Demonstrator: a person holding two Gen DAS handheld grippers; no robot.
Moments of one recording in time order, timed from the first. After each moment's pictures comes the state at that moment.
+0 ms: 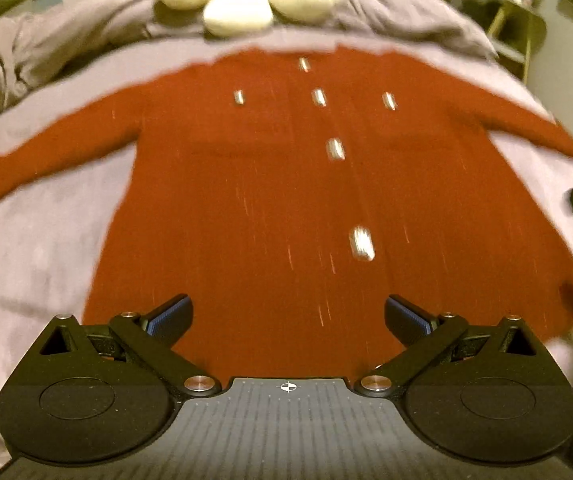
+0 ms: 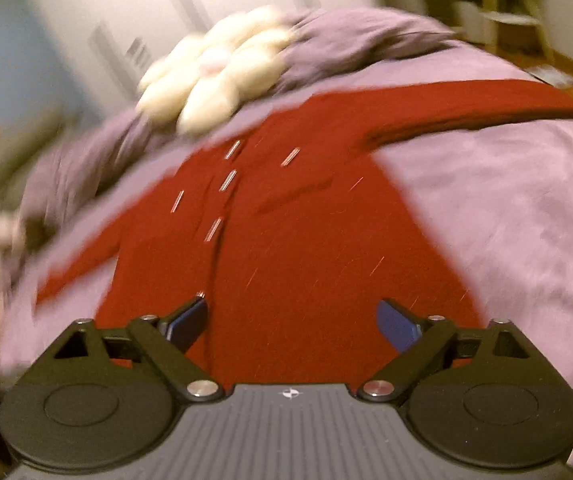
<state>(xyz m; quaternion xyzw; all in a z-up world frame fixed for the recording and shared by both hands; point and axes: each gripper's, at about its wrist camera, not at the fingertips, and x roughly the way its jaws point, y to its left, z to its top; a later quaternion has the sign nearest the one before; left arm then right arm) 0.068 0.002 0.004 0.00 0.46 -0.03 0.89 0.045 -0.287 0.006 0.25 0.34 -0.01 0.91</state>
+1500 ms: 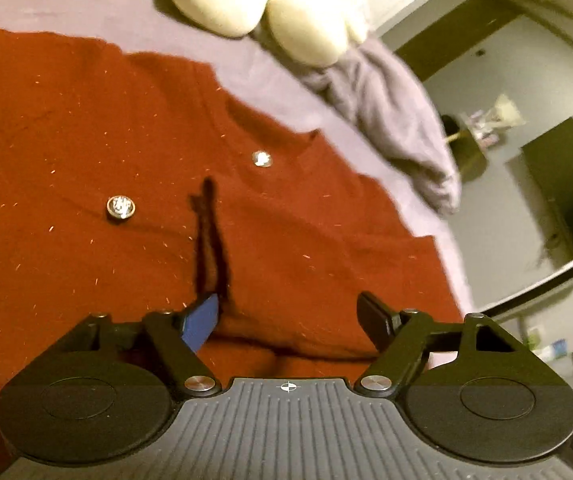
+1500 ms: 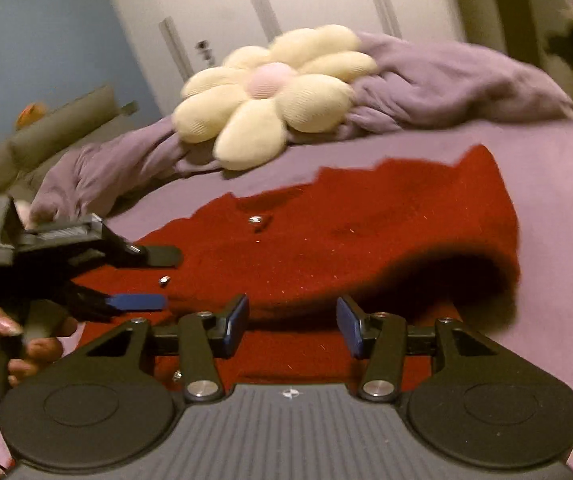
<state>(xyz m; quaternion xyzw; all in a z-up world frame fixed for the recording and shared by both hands) 0.314 0.044 -0.055 -0.29 0.45 -0.16 0.83 0.206 -0.287 -0.049 0.16 0.33 0.13 0.92</state>
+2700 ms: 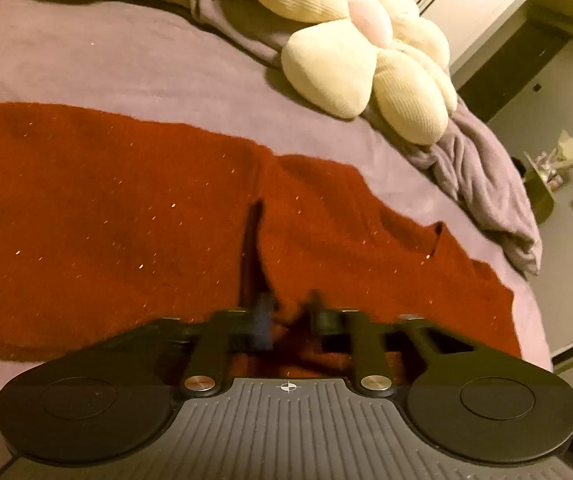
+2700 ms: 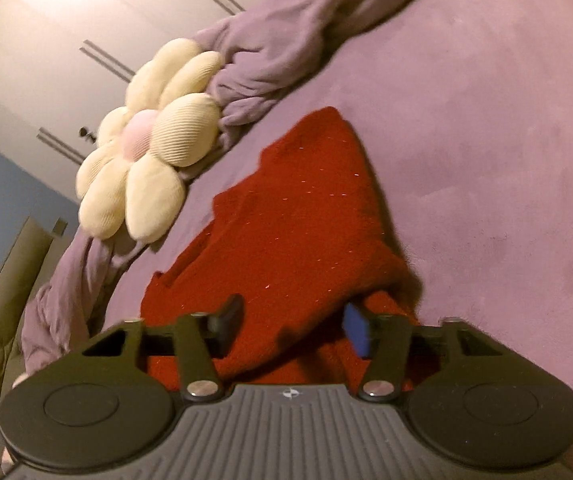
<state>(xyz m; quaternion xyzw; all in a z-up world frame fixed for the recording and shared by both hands) 0.345 0.153 -0.062 -0.27 0.41 -0.05 0.87 0.278 -0.329 -0.088 0.38 0.37 -0.01 0.85</state>
